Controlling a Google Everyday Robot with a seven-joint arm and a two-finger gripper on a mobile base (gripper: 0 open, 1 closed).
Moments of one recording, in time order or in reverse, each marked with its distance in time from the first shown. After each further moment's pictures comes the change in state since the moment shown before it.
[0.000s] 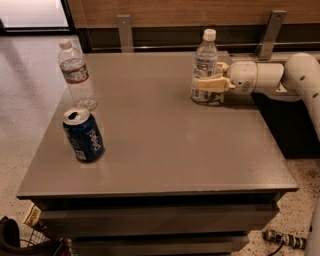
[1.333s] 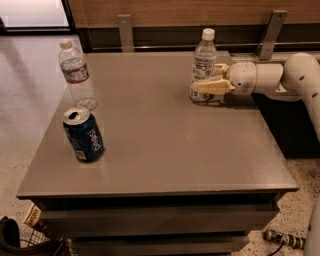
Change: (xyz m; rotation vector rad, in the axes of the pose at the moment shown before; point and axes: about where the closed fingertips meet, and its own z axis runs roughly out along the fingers) arm -0.003 0.000 0.000 -0.001 0.000 0.000
